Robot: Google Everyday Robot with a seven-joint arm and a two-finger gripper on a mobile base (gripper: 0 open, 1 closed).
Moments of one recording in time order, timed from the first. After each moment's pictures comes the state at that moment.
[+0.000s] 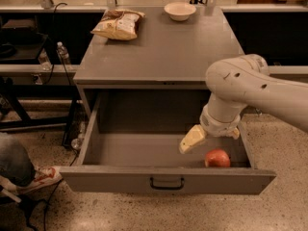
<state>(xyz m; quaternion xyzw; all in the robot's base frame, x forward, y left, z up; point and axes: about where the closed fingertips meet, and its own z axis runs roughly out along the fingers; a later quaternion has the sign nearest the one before) 0.499 -0.174 0.700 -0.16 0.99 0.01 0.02</state>
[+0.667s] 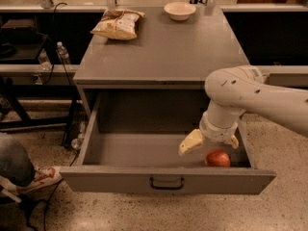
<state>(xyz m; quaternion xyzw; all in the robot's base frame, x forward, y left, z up) 0.498 -0.178 0.663 -0.09 1.00 0.03 -0.01</state>
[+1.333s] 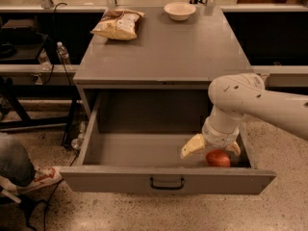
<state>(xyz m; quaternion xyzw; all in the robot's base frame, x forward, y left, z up) 0.491 -0.185 0.639 -0.06 1.00 0.04 -0.03</state>
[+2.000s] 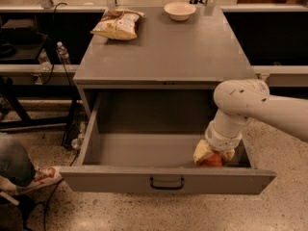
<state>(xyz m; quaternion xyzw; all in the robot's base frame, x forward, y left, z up) 0.483 -0.191 0.627 -0.05 1.00 0.06 -0.04</state>
